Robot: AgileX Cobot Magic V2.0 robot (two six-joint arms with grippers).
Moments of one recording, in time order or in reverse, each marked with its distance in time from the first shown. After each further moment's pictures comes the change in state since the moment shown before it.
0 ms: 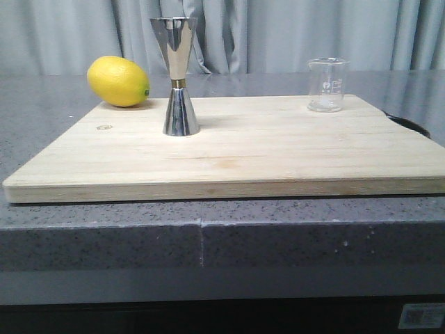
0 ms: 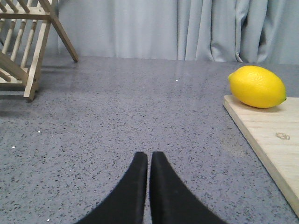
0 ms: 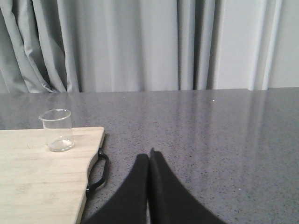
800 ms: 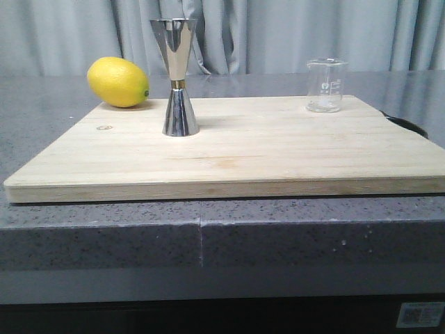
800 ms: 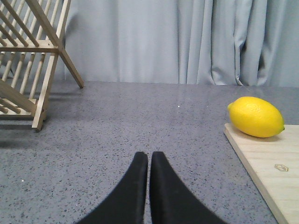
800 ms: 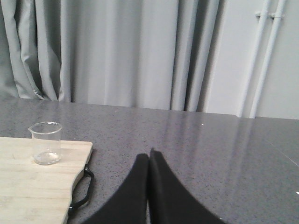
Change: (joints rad) left arm 0.000 0.009 -0.078 0.008 -0.015 0.000; right arm 0.000 0.061 -0.045 -0.109 -0.063 0.000
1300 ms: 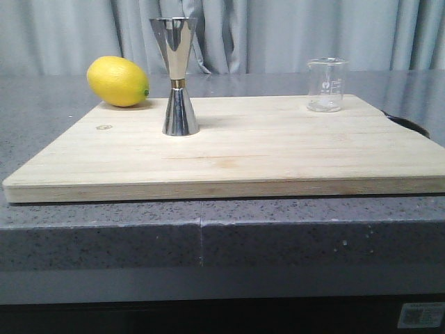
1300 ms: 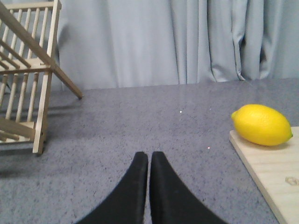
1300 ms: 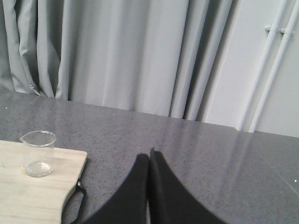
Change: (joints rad) left arm 0.000 0.204 -0.157 0.088 0.012 0.000; right arm 0.000 0.245 -0.127 -0.082 -0.082 0.000
